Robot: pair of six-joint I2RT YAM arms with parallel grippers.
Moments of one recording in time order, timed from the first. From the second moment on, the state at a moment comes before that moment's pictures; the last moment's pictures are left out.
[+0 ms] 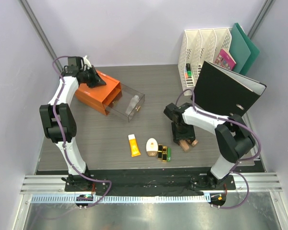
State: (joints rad) left arm 0.06 1.97 1.68 -0.56 0.51 -0.38; right arm 0.61 1.66 1.06 -1.03 0.22 0.60
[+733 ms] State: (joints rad) left arm 0.06 1.97 1.68 -0.56 0.51 -0.37; right arm 0.61 1.68 1.38 -0.97 0.06 0.56
